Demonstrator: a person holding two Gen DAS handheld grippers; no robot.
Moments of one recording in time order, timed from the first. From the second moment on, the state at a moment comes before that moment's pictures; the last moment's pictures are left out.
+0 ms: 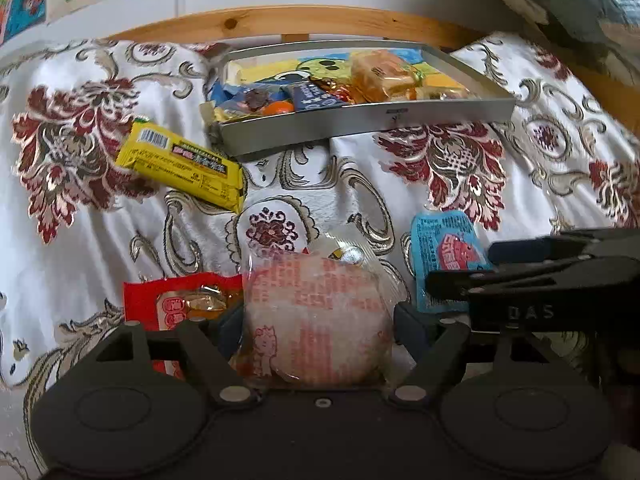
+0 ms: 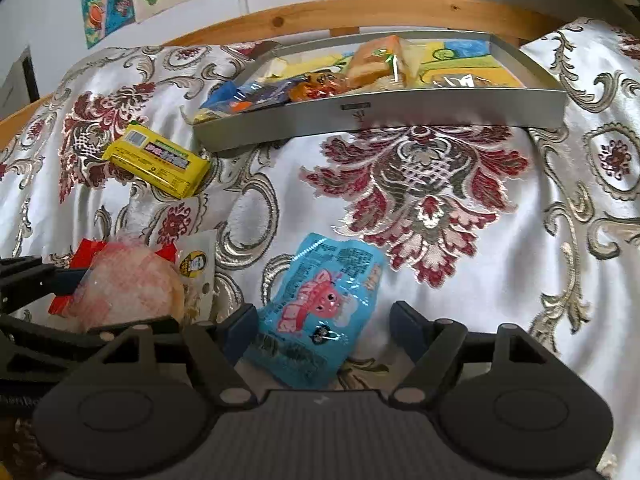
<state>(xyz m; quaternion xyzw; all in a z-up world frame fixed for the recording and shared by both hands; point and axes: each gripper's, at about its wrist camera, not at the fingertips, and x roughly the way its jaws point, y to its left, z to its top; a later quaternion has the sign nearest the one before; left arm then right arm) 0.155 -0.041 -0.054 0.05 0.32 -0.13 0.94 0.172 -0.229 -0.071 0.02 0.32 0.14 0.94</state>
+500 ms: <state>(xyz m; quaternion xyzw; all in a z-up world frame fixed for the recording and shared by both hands) 0.153 -0.044 -0.055 0.07 0.32 -0.13 0.94 0.177 -0.248 -0.069 0.17 0.33 0.21 0.90</state>
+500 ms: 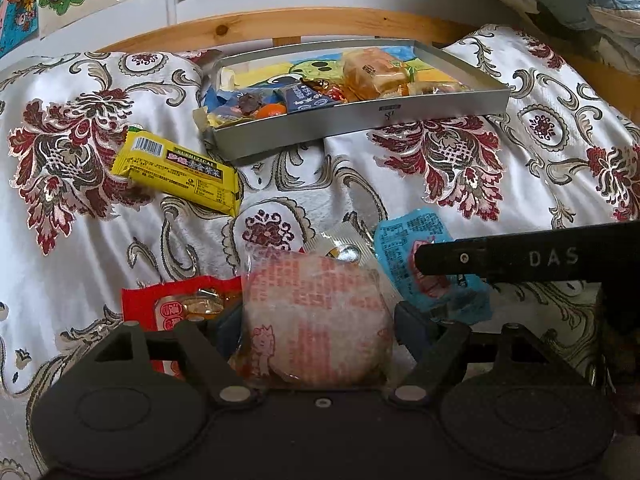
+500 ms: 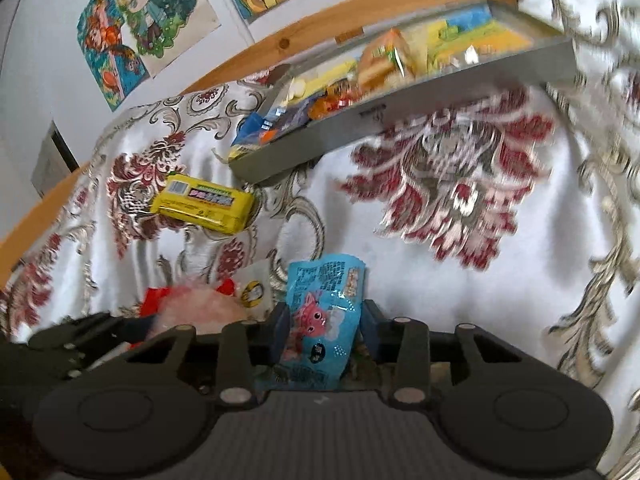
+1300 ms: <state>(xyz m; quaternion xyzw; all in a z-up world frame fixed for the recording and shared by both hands) 0.146 -0.049 -0.058 0.12 0.32 -0.13 0.93 0.181 -0.249 -0.062 0.22 0.32 0.26 0.88</state>
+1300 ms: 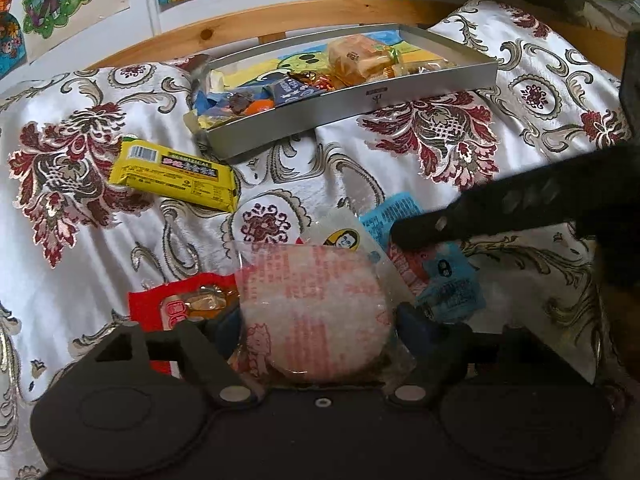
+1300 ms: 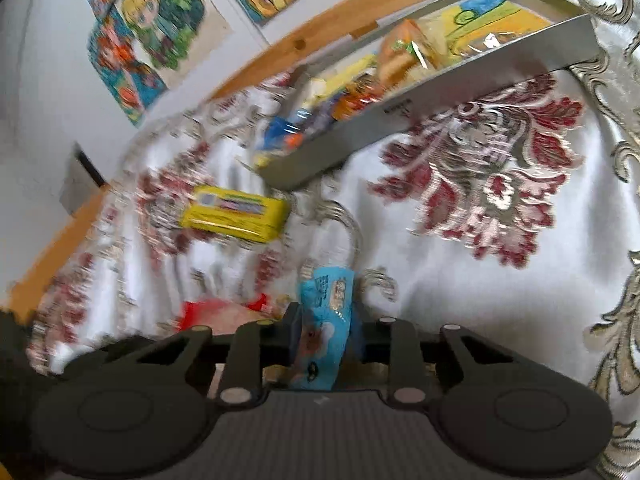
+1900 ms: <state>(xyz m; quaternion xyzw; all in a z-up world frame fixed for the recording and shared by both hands) 0.138 -0.041 -0.054 0.10 0.32 -0.11 0.93 0.166 -0.218 -0.057 0.11 0.33 0.23 0.91</state>
